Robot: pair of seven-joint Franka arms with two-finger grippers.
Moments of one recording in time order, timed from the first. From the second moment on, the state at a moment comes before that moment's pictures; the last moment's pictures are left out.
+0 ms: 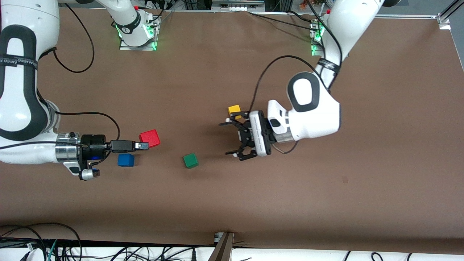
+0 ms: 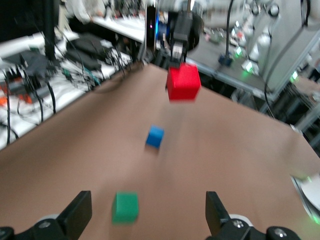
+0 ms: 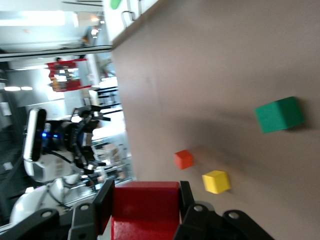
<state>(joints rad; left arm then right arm) -0.37 0.63 -0.11 -1.40 -1.20 2.22 1.40 0.12 0.63 -0.15 -1.32 1.14 1.61 -0.24</state>
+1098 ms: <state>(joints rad) -0.16 0.49 0.11 -1.44 -0.27 1.73 1.06 0.19 0.43 -0.15 -1.65 0.45 2.18 -0.23</state>
